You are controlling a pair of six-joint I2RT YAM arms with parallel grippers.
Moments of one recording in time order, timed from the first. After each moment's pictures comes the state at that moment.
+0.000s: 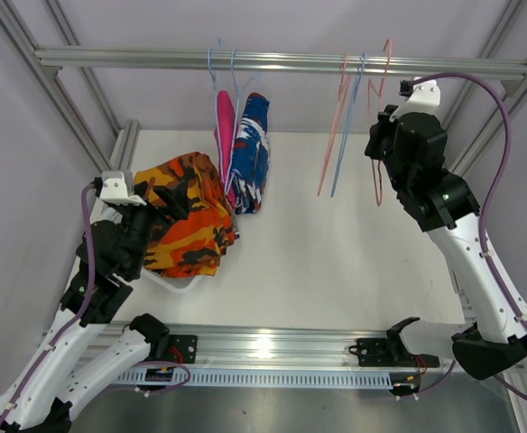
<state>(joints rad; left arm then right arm) -0.56 0.59 0.90 -0.20 -0.44 -0.18 0.50 1.23 1.62 -0.54 0.46 0.25</state>
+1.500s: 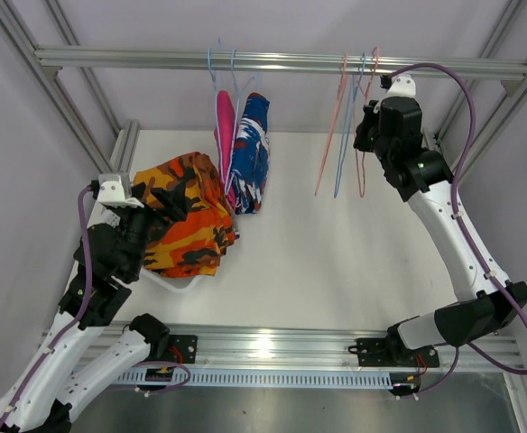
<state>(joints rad) -0.56 0.57 0.88 -0.20 -0.44 -0.17 0.37 1.43 1.66 -0.53 0.26 0.28</state>
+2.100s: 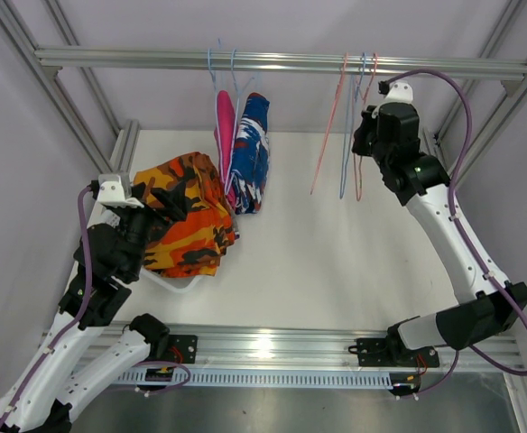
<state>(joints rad) -0.56 0.57 0.88 -0.20 -0.44 -0.17 0.36 1.41 1.59 -0.49 0.24 0.28</state>
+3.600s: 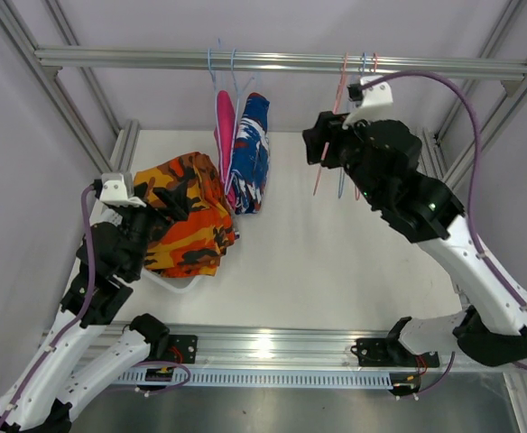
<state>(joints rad) -0.56 0.58 0.88 -0.20 -0.44 -0.17 0.84 1.29 1.78 -0.55 0.46 0.20</state>
